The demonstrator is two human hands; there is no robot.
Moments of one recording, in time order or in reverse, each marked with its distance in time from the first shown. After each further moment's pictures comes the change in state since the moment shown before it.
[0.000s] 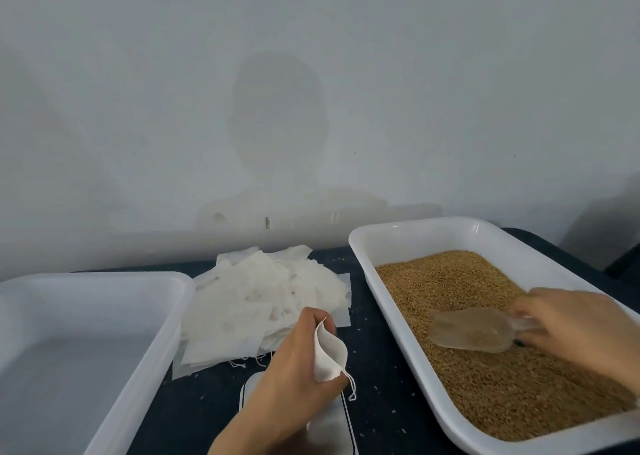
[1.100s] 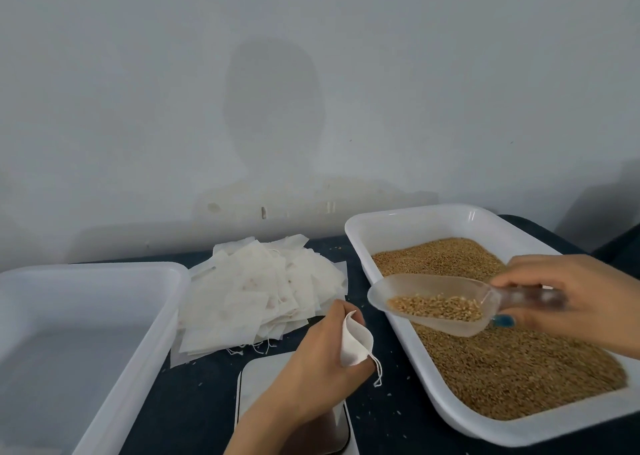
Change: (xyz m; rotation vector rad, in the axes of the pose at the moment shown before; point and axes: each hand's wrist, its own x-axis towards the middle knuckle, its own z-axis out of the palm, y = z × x) left_hand 0.007 0.024 0.020 -0.087 -0.120 0.017; right_hand -0.042 -0.028 -0.095 0.780 -0.038 -0.260
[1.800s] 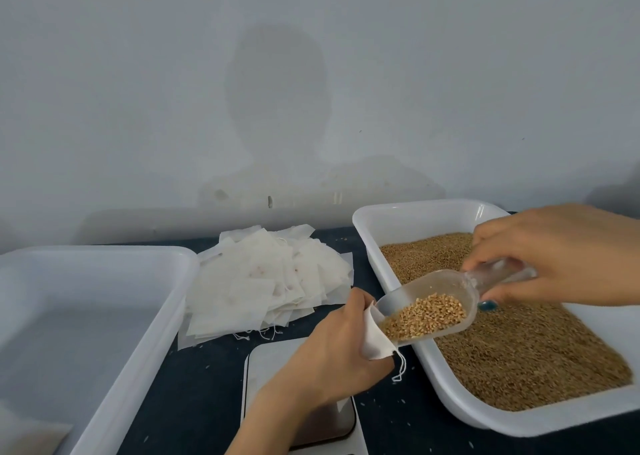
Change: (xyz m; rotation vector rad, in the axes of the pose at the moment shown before) left_hand 0.006 0.002 0.005 0.171 -0.056 0.051; right_hand 0.047 -0.036 -0.024 -0.683 -0.166 -0.233
